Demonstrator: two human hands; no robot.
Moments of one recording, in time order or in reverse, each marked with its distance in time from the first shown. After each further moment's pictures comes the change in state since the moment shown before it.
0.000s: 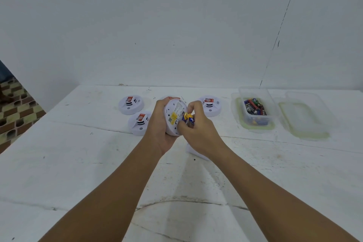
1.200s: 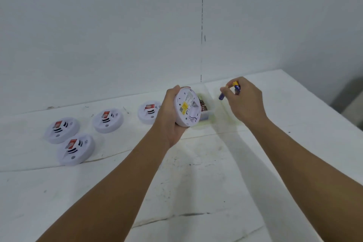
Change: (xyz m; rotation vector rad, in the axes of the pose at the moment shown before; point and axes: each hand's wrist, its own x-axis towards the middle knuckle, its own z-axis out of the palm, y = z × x) left_hand 0.033 -0.064 0.165 0.044 -0.232 -0.172; right_hand -0.013 0.065 -0.239 -0.343 0.669 0.121
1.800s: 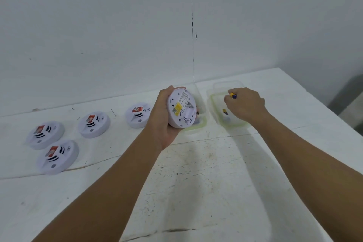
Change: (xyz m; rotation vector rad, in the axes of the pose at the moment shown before) left_hand 0.030 -0.011 0.015 -0.008 -0.029 -0.002; right_hand 0.043 0.046 -0.017 -0.394 -0.254 0.178
